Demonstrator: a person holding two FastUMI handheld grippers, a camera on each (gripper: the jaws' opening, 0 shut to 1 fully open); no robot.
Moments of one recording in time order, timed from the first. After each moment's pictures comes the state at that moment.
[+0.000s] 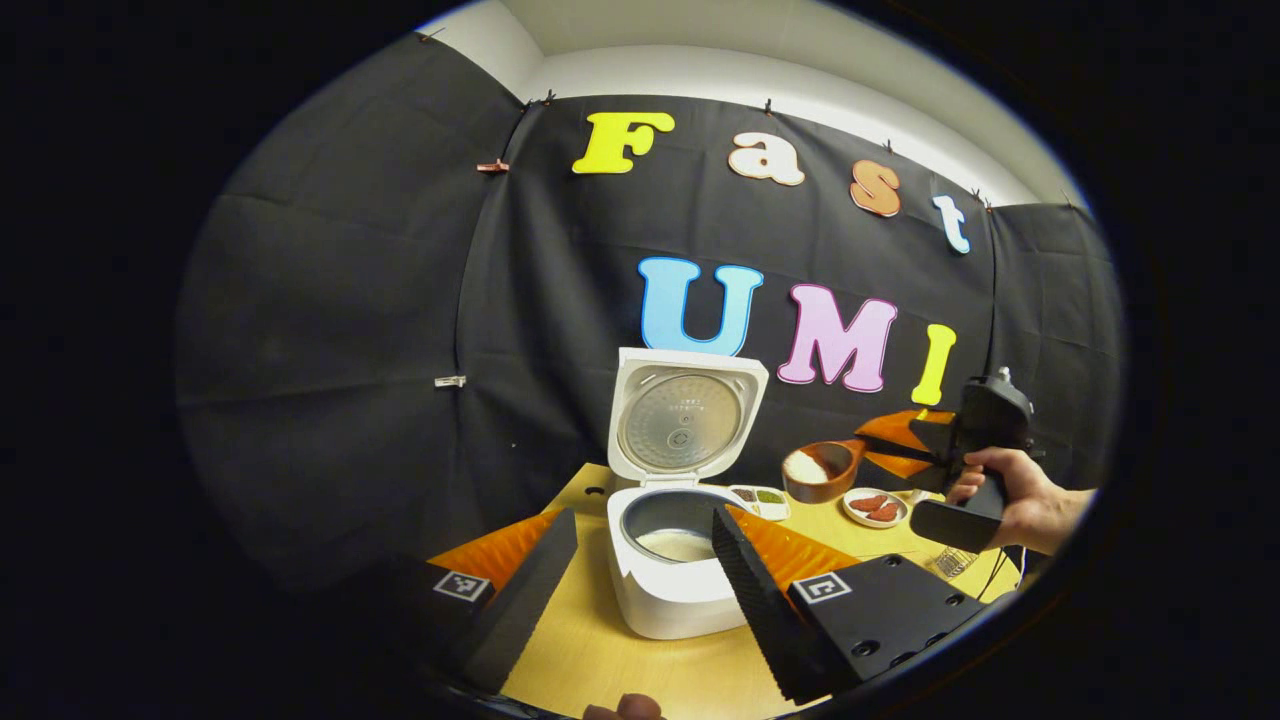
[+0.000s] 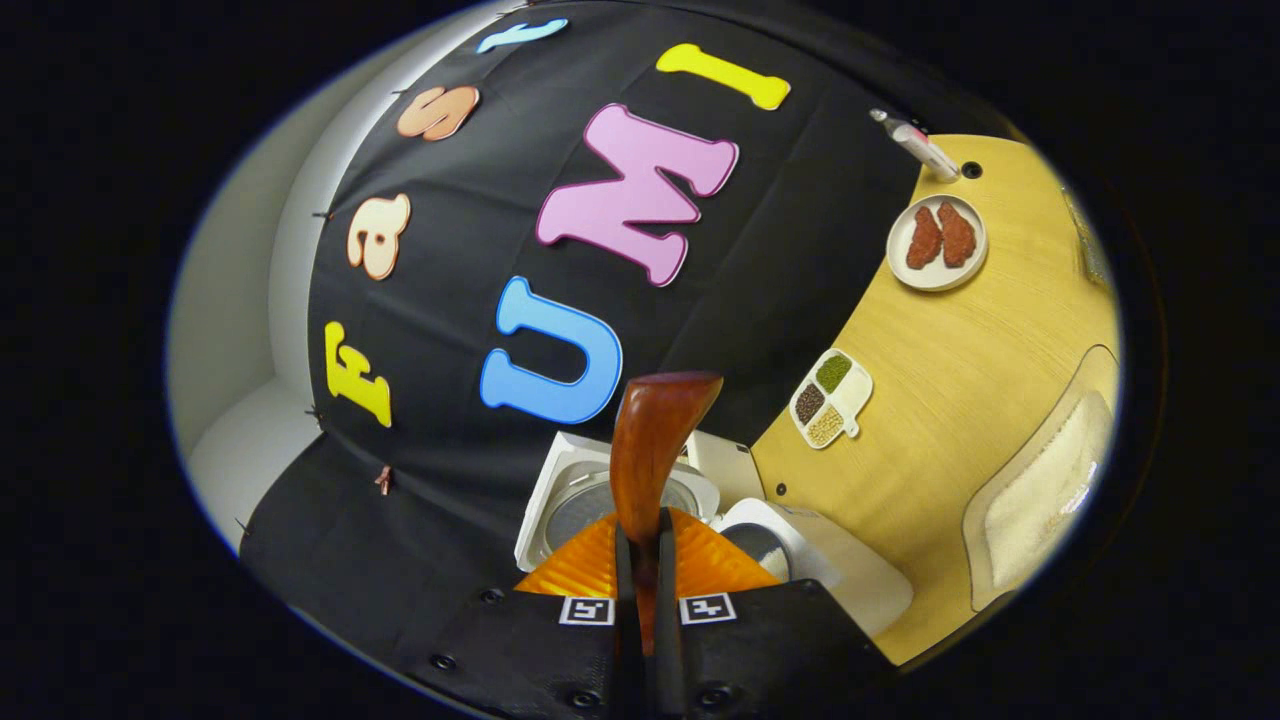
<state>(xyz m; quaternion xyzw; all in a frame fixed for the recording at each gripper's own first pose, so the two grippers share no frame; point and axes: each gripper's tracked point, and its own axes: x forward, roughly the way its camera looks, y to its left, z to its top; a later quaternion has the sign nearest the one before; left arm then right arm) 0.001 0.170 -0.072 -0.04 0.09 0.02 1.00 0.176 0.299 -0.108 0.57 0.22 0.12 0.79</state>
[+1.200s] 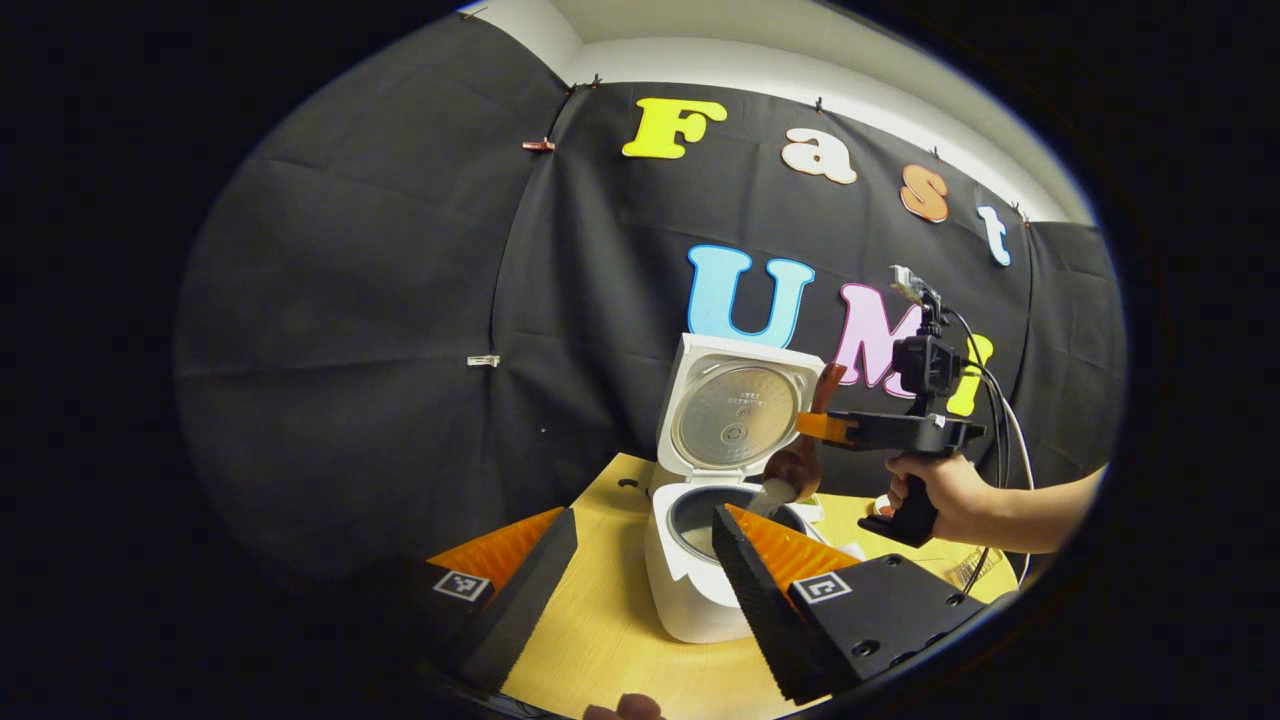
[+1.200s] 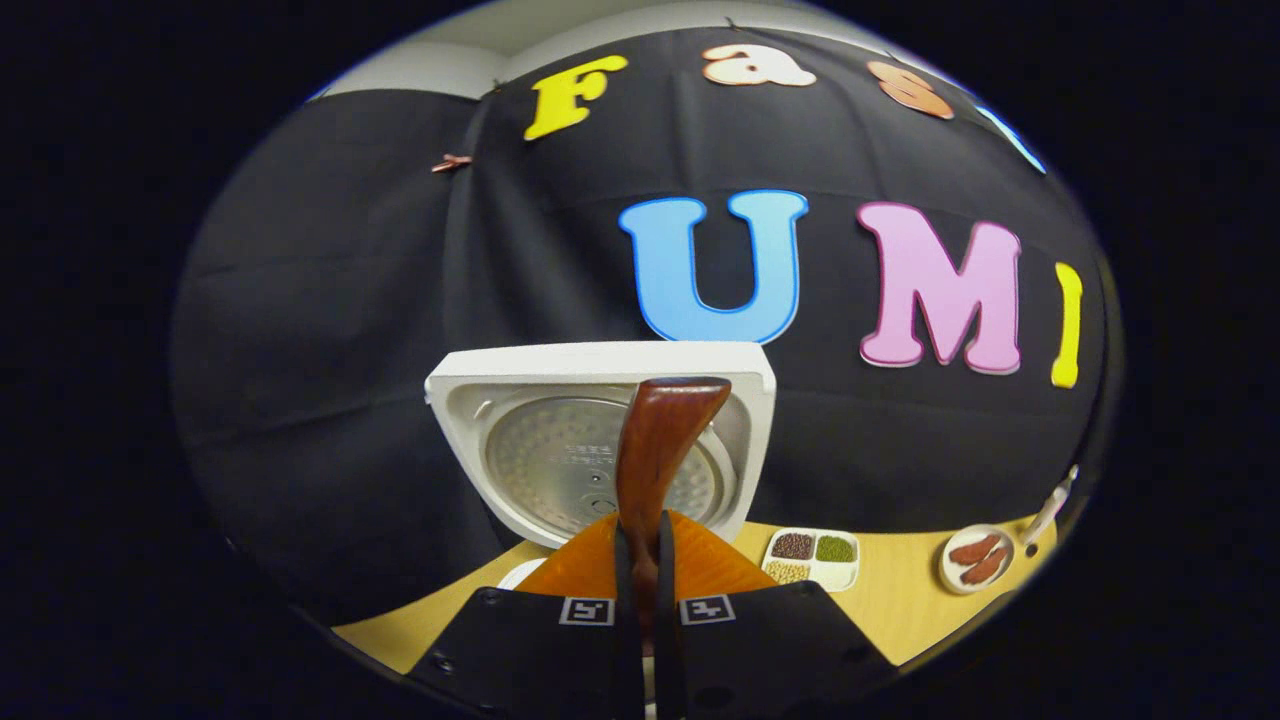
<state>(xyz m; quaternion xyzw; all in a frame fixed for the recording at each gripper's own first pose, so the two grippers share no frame) 0.020 0.224 -0.102 -0.07 0.10 0.06 0.99 0.227 0.442 -0.109 0.03 0.13 0.28 0.95</state>
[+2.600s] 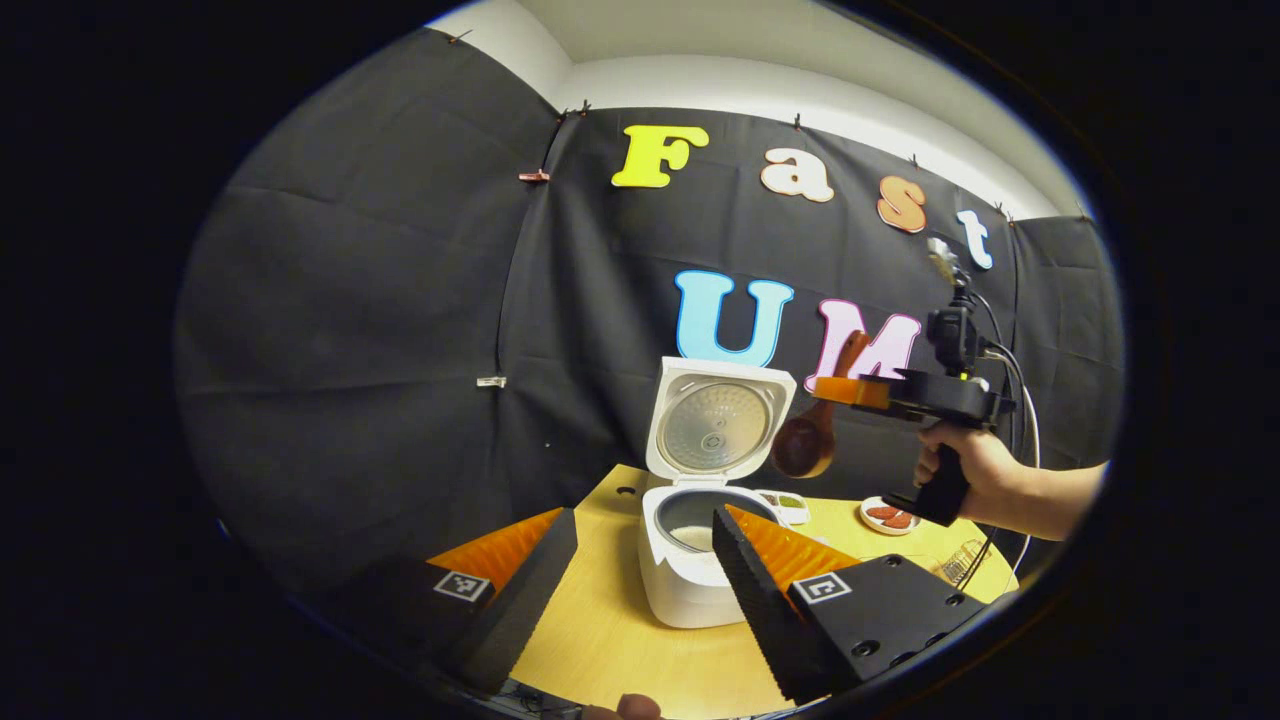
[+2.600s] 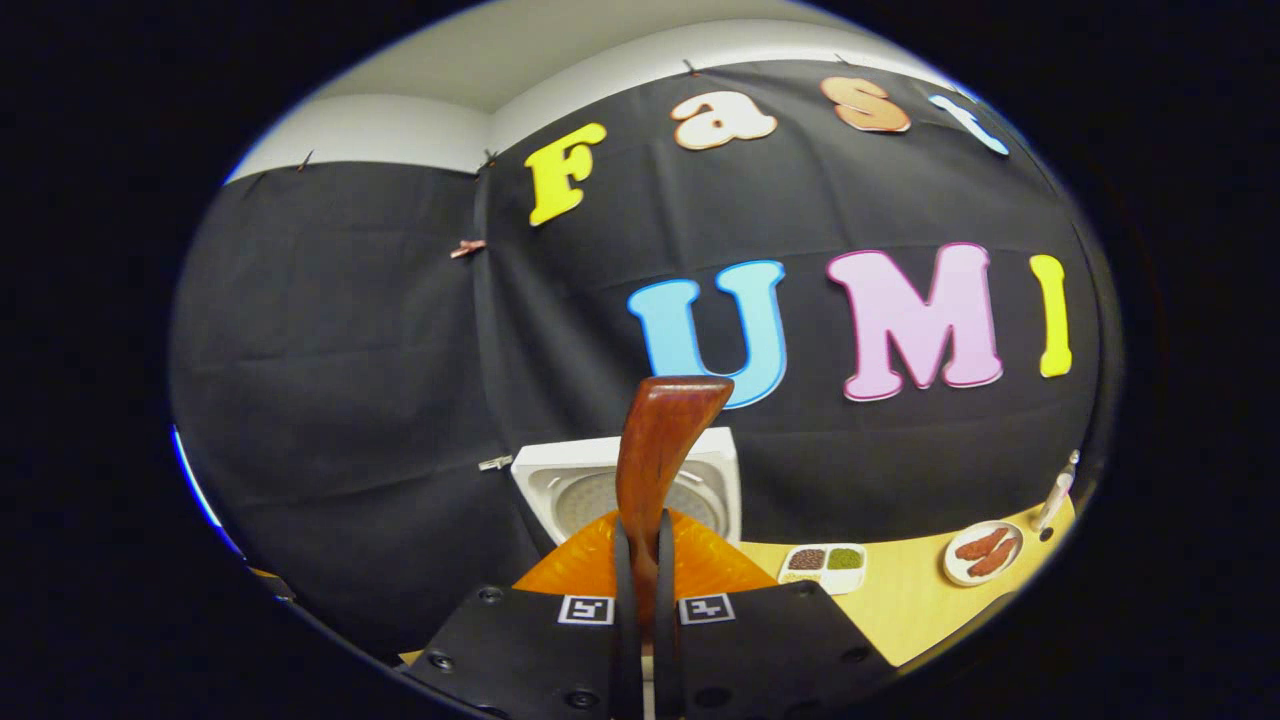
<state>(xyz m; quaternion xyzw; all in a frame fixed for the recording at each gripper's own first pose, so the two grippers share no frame) -0.046 0.187 -0.073 -0.05 0.07 0.06 0.99 0.166 0.349 -0.023 0.17 0.08 0.27 0.95</state>
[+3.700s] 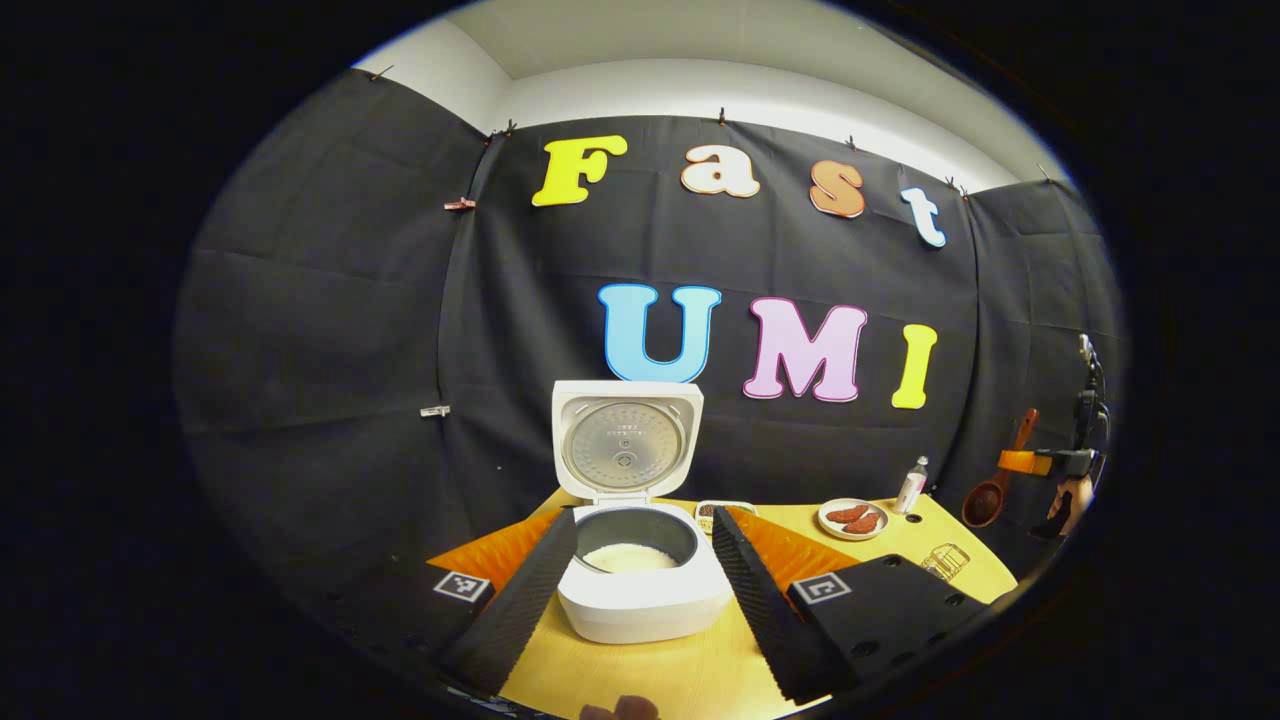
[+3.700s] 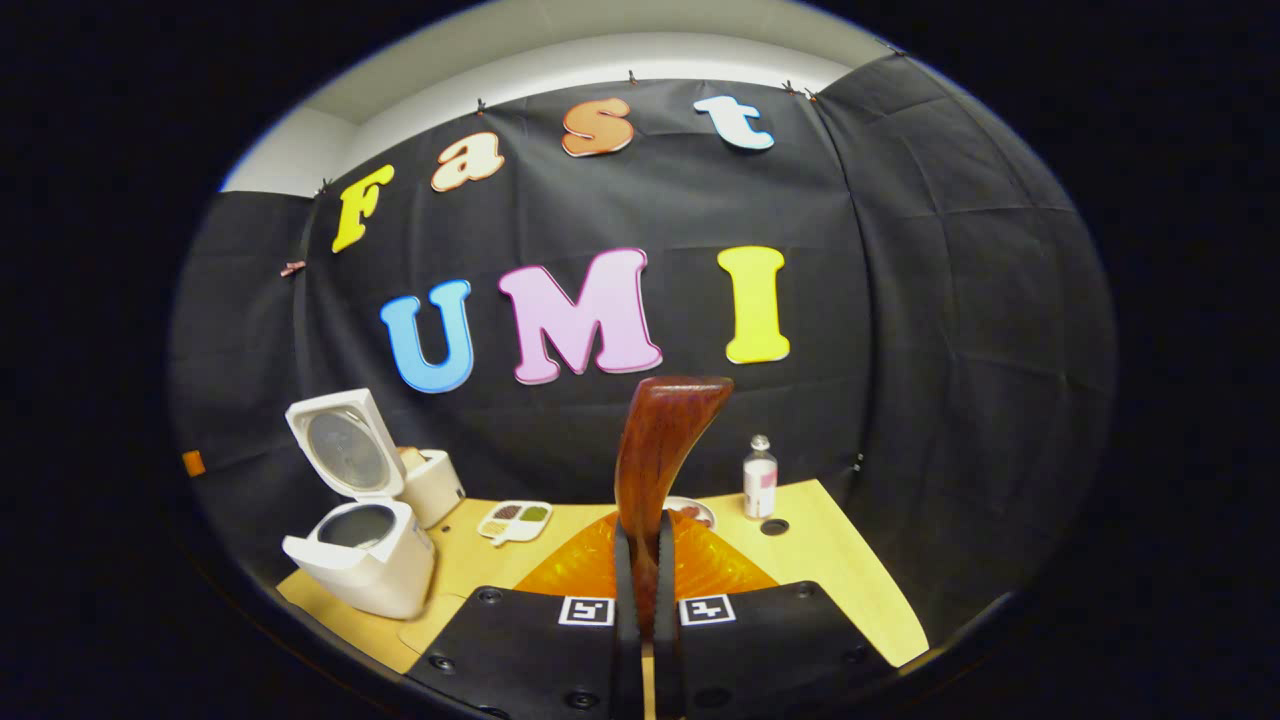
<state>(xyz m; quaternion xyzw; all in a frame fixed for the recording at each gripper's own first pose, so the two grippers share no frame) -0.011 0.048 -0.050 0.00 0.06 0.03 1.00 0.113 -0.102 -0.168 0.13 0.13 0.04 0.98</state>
